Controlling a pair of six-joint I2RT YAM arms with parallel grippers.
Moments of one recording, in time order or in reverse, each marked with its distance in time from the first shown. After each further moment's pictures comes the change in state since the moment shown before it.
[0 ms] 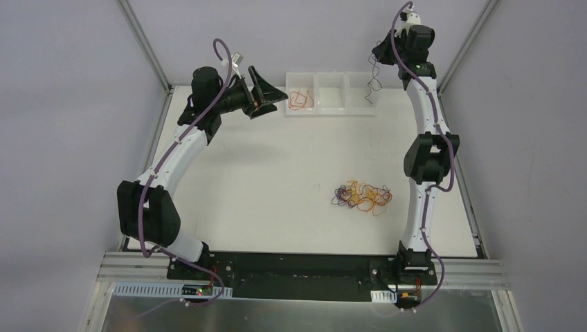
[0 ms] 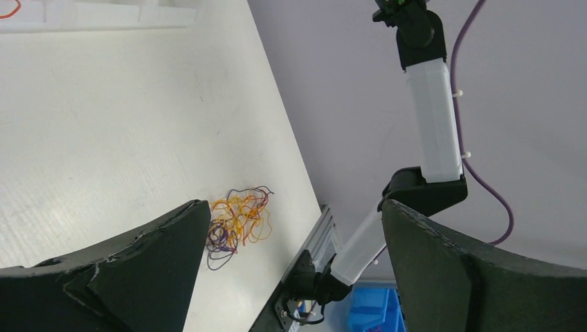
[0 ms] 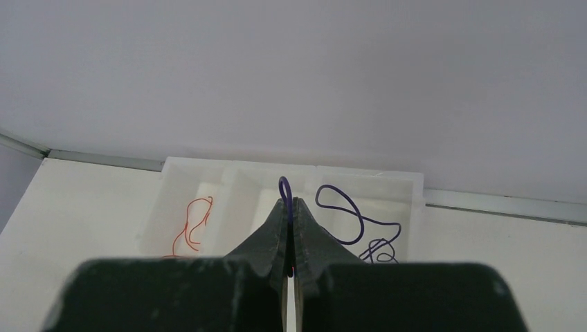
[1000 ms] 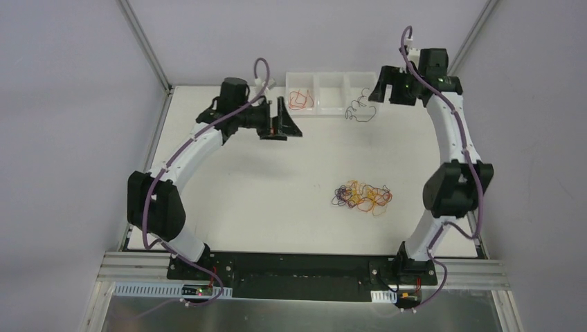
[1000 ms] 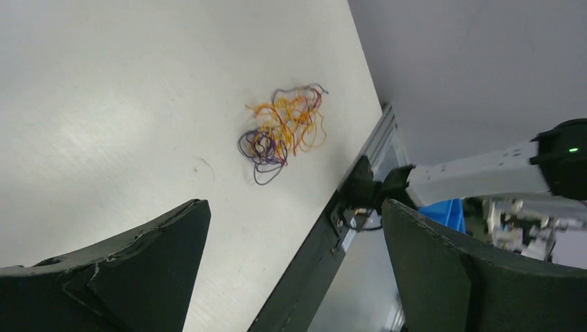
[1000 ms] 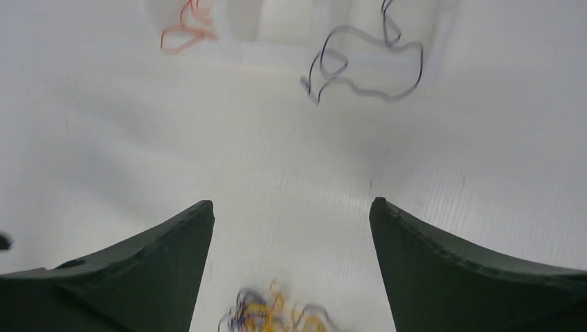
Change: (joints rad) left arm -0.071 0.067 0.042 -0.354 0.044 0.352; right arm -0.011 -0.352 -0.425 -0.409 -0.060 -0.153
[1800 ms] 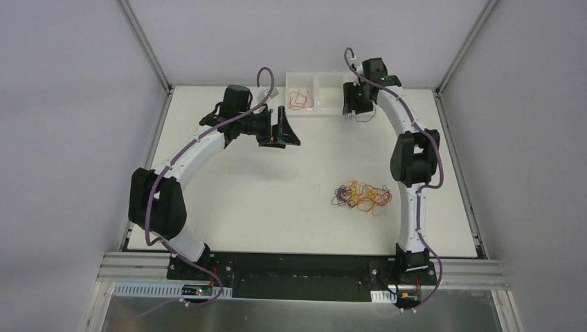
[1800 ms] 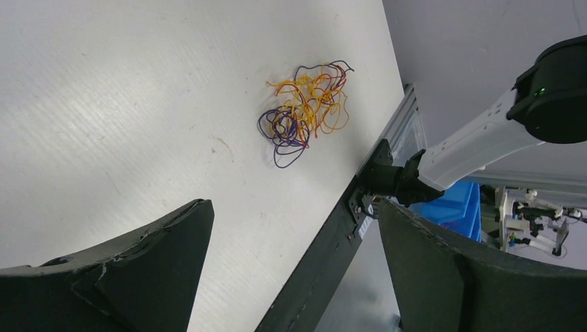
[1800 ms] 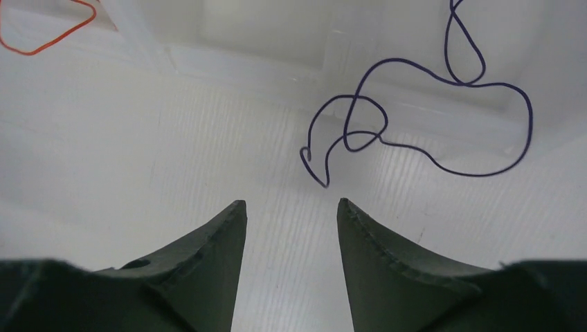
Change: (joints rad) left arm -0.079 0.031 -0.060 -0.045 -0.013 0.111; right arm 0.175 0.357 0.220 -0.103 0.197 -0.060
